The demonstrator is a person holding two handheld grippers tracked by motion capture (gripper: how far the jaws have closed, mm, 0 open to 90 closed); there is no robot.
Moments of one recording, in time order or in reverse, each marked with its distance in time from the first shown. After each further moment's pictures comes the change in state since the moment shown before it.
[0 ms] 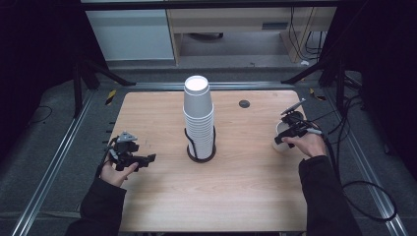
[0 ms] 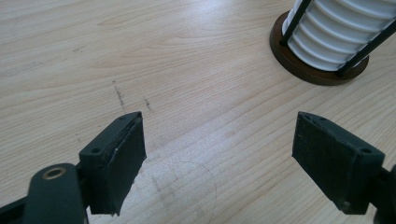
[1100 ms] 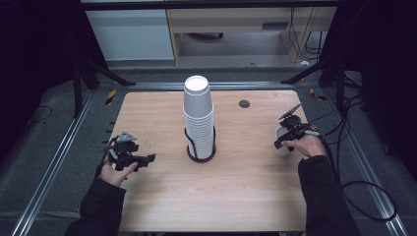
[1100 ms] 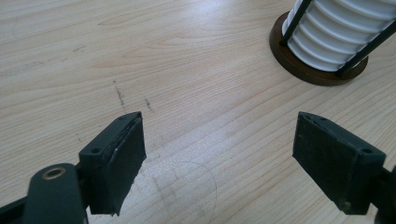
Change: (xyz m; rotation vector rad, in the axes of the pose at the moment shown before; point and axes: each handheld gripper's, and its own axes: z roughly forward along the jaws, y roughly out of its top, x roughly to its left) left arm 0.001 0.000 -0.001 -0.001 -0.003 -0.001; right arm -0.001 -0.004 0.018 0.053 0.005 -0.051
